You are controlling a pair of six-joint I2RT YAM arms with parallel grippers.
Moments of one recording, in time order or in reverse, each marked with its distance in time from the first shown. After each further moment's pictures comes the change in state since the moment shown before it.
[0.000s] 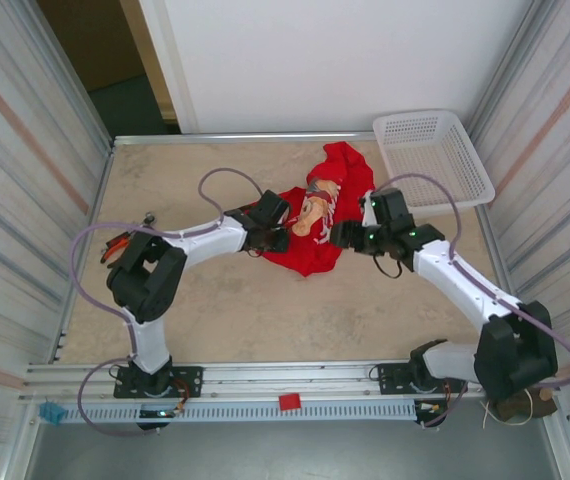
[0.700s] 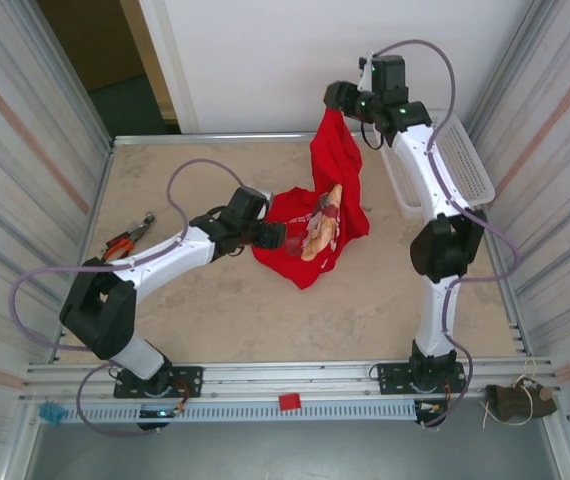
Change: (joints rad) left arm 0.012 -0.299 -0.148 0.018 -0.075 0.094; right arm -0.169 0.816 1.377 -0.182 0.032 -0.066
